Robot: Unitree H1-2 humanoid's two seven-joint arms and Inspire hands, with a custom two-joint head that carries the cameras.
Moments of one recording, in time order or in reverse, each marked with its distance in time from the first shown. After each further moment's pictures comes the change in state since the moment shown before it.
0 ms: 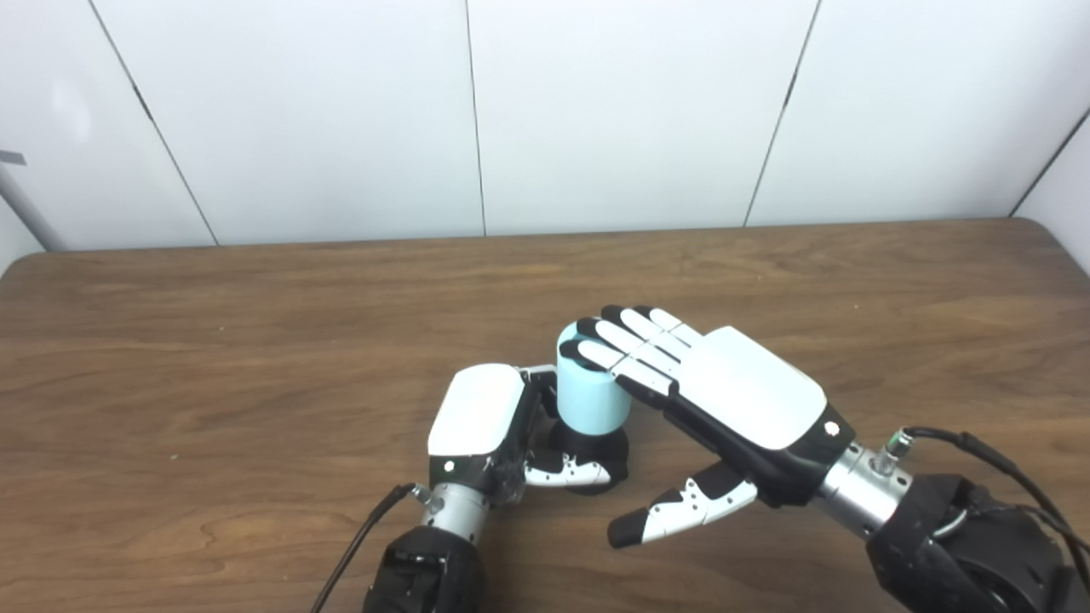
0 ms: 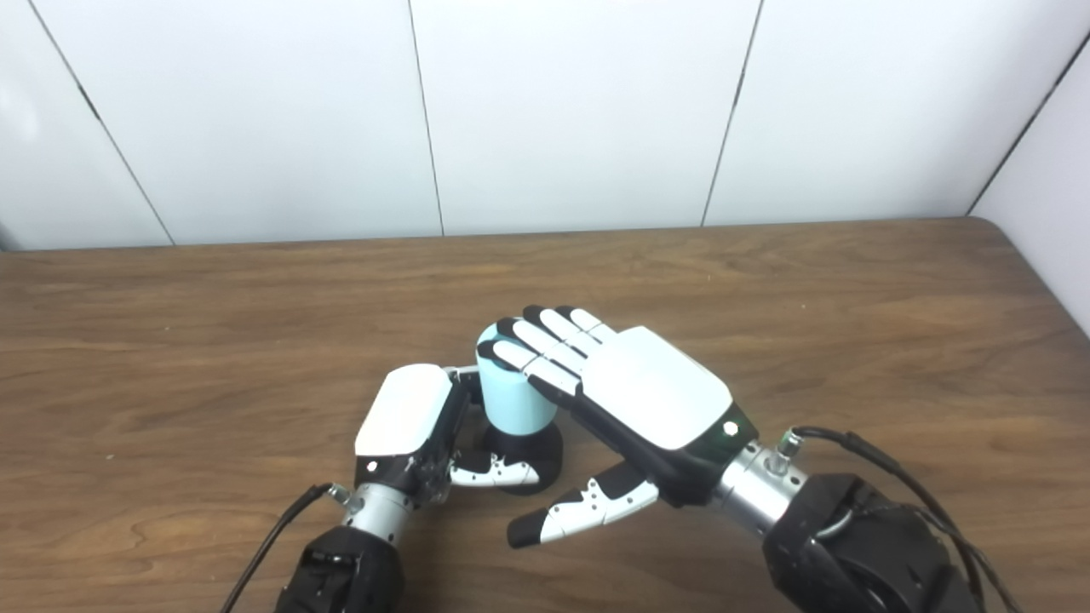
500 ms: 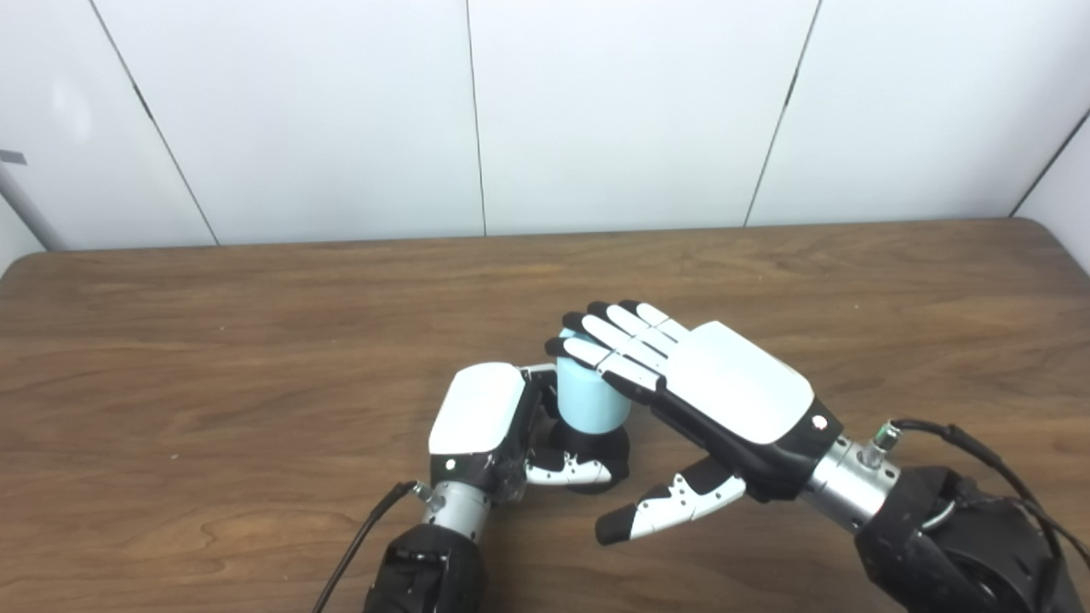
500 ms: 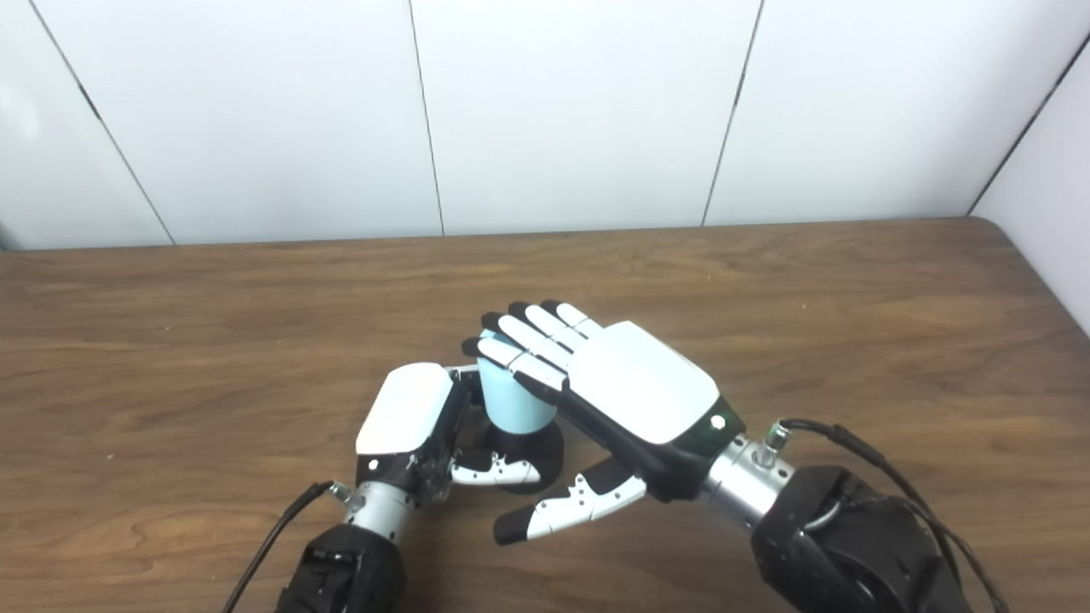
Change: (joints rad) left arm -0.002 -0.007 0.001 -0.002 0.000 0.008 -0.015; right arm -0.027 0.026 0.001 0.001 0.012 0.001 0.014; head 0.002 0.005
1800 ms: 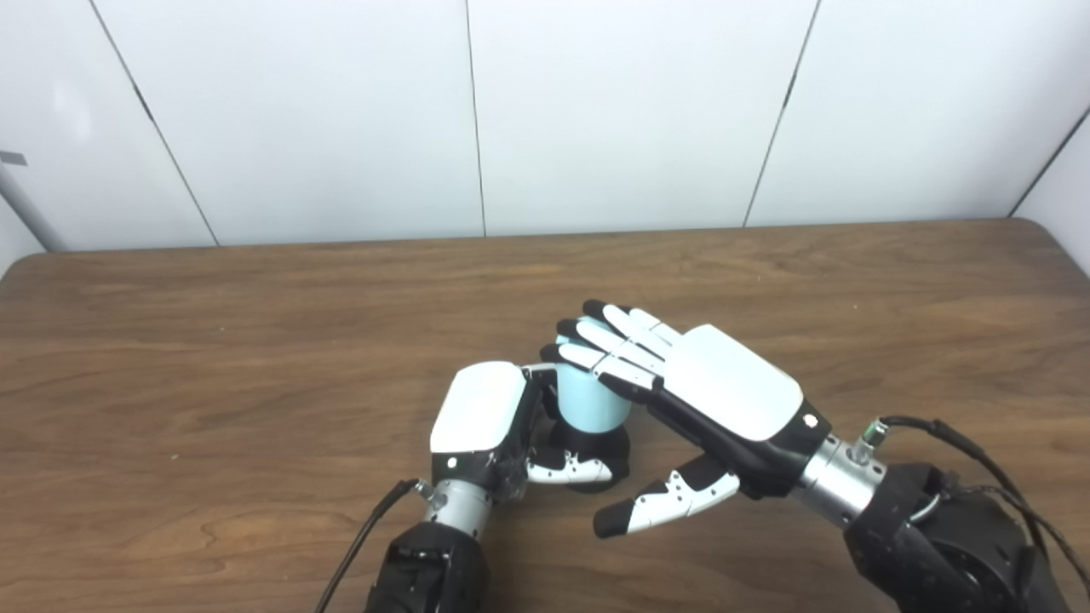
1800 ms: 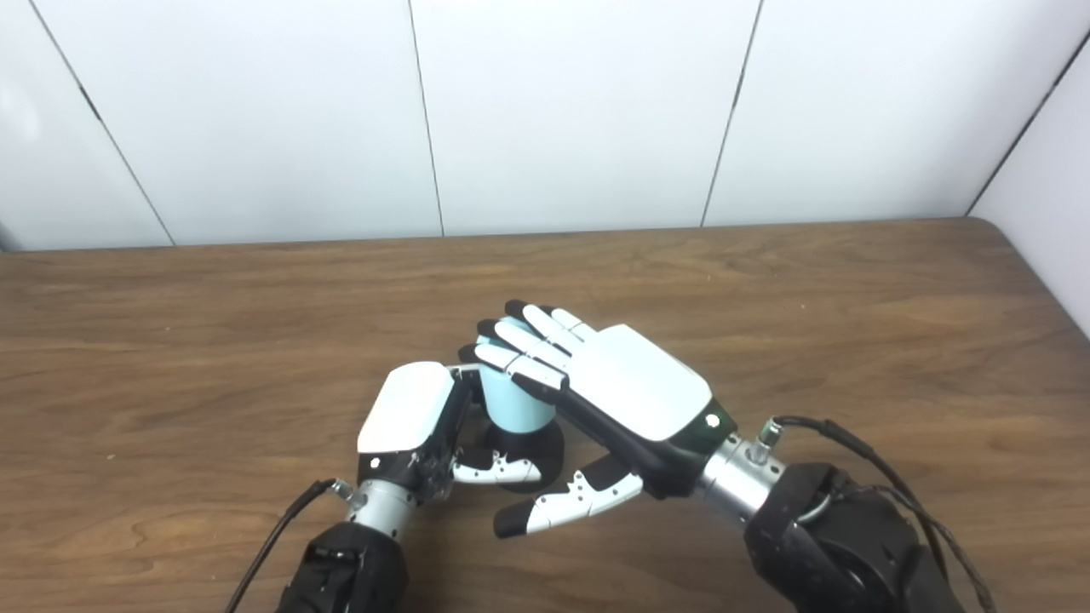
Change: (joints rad) left arm -0.006 -0.005 0.001 0.001 0.004 0.015 -0.008; right arm 0.016 -0.007 0.019 0.081 0.046 -0.024 -0.063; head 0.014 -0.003
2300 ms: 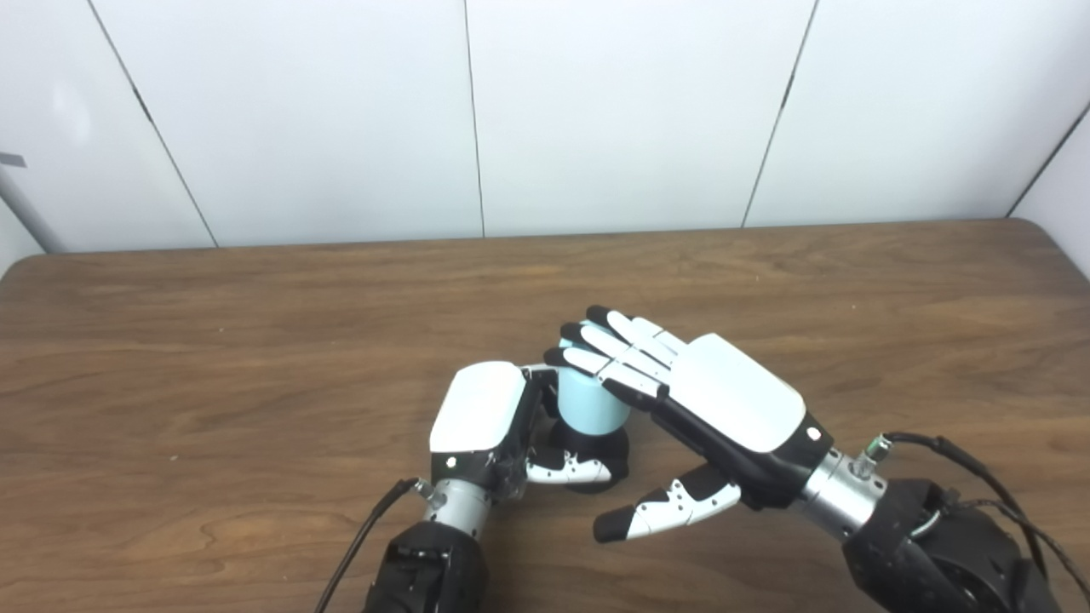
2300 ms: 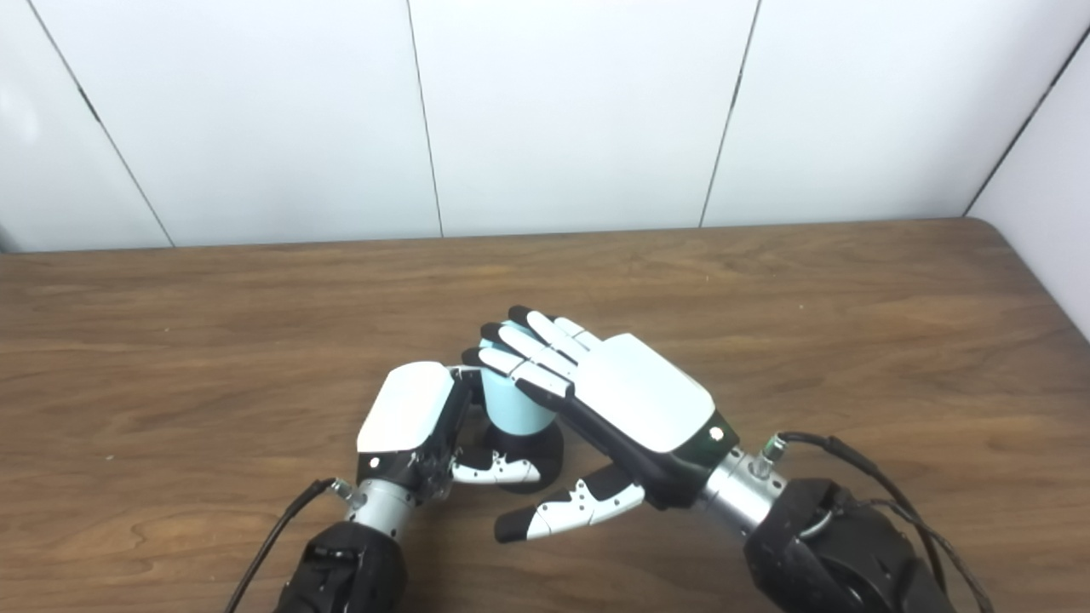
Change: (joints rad) left arm -0.001 0.004 0.001 0.000 0.000 0.000 -0.003; right arm 0.042 -0.020 0.033 0.017 0.002 0.000 -0.097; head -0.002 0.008
